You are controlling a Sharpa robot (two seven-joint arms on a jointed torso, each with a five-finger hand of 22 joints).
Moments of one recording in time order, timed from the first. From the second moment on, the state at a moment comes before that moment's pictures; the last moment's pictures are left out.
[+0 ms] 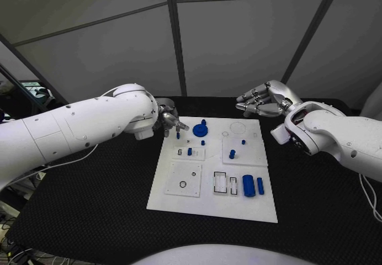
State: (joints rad) left arm 1.30 -0.68 0.03 1.33 -1.07 0.14 -0.54; left_hand 1.08 -0.08 0.22 0.13 0.28 0.92 0.08 0.48 0.64 1.20 0.01 0.98 0.84 1.43 -0.04 0.21 0.72 0.06 1.46 0.06 1.37 1.29; right arm 1.23 -0.79 0.01 1.40 -0.77 -0.36 0.17; right_hand 1.48 -0.11 0.06 0.29 0.27 1.05 0.18 0.07 0.07 1.29 0.10 0.07 0.09 1.36 0.04 0.11 0.27 0.17 1.04 0.15 0.48 0.33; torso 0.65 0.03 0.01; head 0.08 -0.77
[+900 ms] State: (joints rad) left arm 1.33 -0.53 0.00 1.02 -1.01 0.28 -0.53; left_hand 1.12 -0.04 0.01 0.26 0.22 0.89 0.06 0.61 0.67 1.32 -0.01 1.31 1.17 1.47 -0.07 1.21 1.30 0.06 1.47 0.04 1.39 1.31; right arm 1.23 -0.78 0.01 1.40 -0.77 -0.36 0.16; right_hand 1.48 -0.11 0.06 0.29 0.27 1.05 0.18 0.07 0.07 1.29 0.10 0.07 0.09 1.36 0.04 0.10 0.27 0.17 1.04 0.15 0.48 0.33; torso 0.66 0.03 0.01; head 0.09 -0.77
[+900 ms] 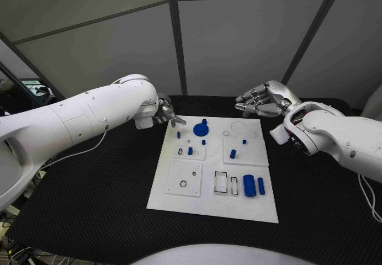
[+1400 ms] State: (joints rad) left arm 1.31 -0.50 -0.01 0.97 -1.01 0.30 -0.53; left_hand 1.13 -0.02 -0.05 0.29 0.16 0.88 0.06 0.62 0.67 1.31 -0.01 1.30 1.15 1.47 -0.07 1.57 1.31 0.06 1.47 0.04 1.40 1.31; right arm 1.23 -0.78 0.01 1.41 -0.77 -0.36 0.16; right_hand 1.48 -0.11 0.06 0.29 0.27 1.05 0.18 0.07 0.07 1.29 0.10 0.07 0.09 1.36 0.04 0.10 0.27 0.17 1.04 0.15 0.48 0.33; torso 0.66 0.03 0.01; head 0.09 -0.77
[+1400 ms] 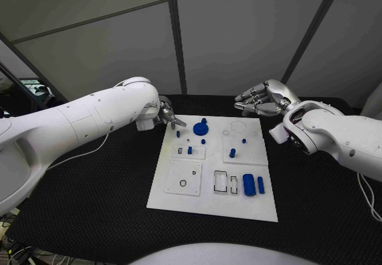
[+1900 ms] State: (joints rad) left arm 1.30 -0.49 -0.01 0.95 -1.01 0.31 -0.53; left_hand 1.15 0.00 -0.05 0.28 0.16 0.88 0.06 0.62 0.67 1.31 -0.01 1.30 1.15 1.47 -0.07 1.57 1.31 0.06 1.47 0.04 1.40 1.31; right arm 1.23 -0.78 0.01 1.41 -0.77 -0.36 0.16; right_hand 1.47 -0.11 0.06 0.29 0.27 1.05 0.18 0.07 0.07 1.29 0.10 0.07 0.09 1.36 0.04 0.10 0.27 0.17 1.04 0.15 0.48 0.33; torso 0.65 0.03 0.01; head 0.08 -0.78
